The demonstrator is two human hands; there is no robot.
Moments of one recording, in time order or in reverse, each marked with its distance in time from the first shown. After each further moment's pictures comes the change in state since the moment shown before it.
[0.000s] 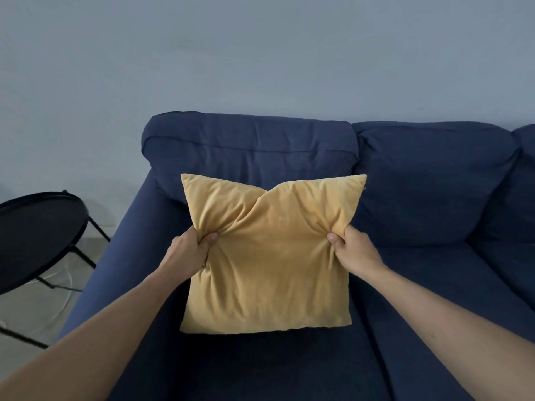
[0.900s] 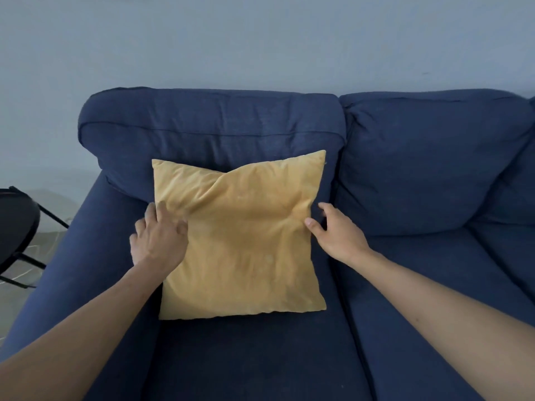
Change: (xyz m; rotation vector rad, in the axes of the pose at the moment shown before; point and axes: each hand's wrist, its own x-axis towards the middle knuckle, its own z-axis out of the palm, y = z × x) left_hand 0.063 0.044 0.053 0.421 0.205 -0.100; right_hand 0.082 0.036 -0.005 -0.100 -0.080 -0.028
